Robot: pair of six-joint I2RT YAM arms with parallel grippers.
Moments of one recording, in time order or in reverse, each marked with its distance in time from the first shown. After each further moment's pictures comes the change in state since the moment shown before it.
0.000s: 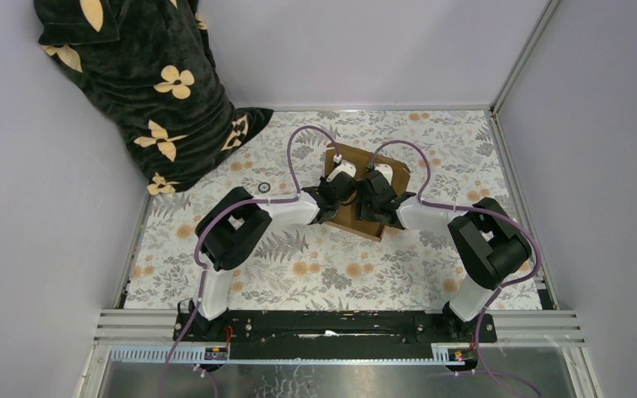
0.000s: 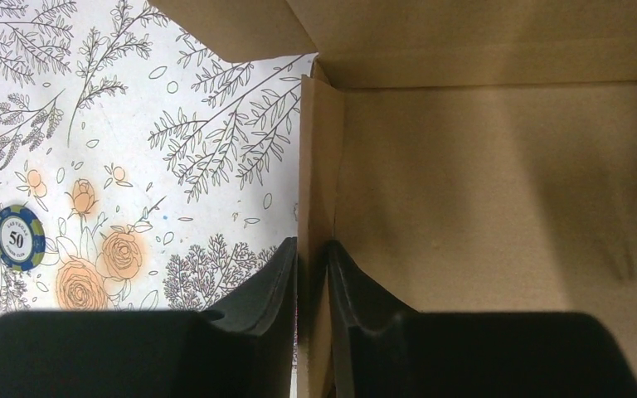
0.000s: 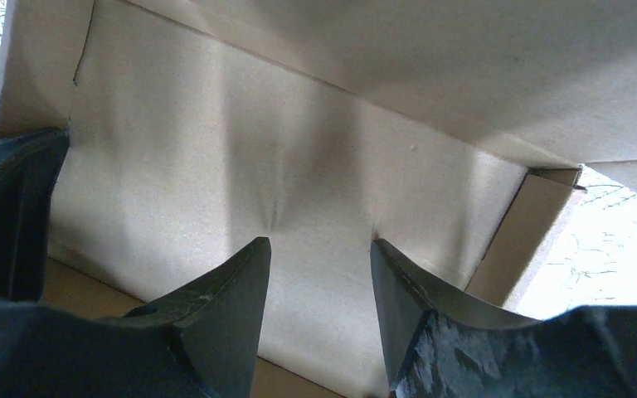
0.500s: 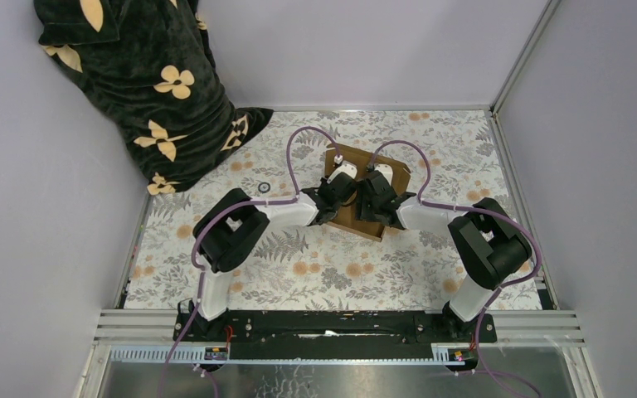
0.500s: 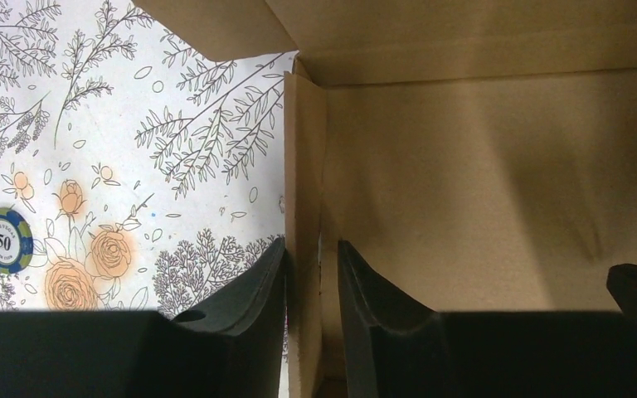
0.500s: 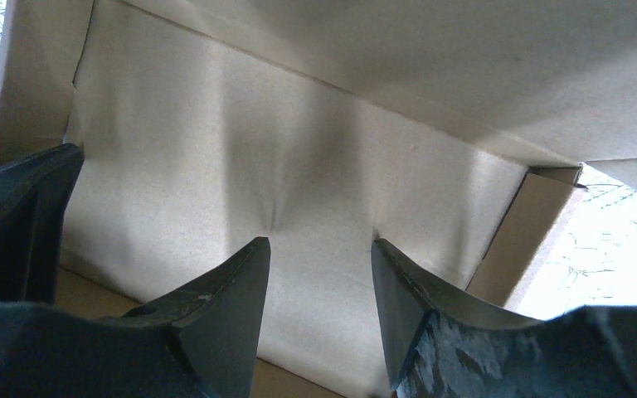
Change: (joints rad) left arm -0.007 -0.022 -0.018 0.013 0.025 0.002; right arm 0.000 -0.002 -0.002 0.000 0.000 0.000
